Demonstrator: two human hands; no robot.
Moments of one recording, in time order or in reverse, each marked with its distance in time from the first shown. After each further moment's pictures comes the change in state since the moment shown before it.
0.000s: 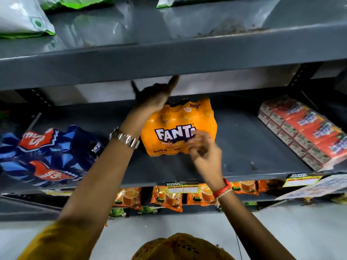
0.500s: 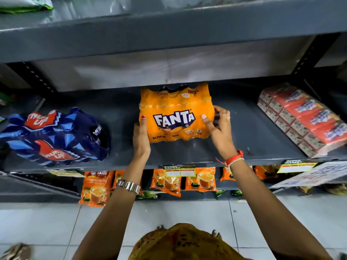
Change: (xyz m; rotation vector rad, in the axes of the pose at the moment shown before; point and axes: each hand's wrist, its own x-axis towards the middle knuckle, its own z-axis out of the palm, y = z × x) left_hand -0.095 -0.080 0.097 -0.999 0.320 -0.358; right_hand 0.035 0.021 -0.041 -0.073 0.041 0.085
